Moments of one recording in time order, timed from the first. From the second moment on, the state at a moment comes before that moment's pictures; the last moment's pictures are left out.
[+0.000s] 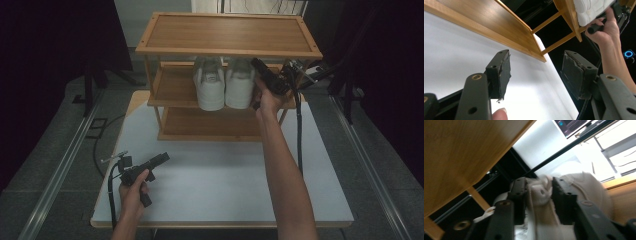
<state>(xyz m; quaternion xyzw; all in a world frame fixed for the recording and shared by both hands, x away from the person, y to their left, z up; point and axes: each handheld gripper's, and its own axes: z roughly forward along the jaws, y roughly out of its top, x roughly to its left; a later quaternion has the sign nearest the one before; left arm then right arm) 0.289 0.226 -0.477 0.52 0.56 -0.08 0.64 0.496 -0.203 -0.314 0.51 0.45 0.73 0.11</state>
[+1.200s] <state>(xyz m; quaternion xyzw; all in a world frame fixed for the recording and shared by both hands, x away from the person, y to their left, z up) 0.288 0.223 -0.476 0.53 0.56 -0.07 0.63 0.436 -0.213 -0.320 0.48 0.47 0.73 0.13</state>
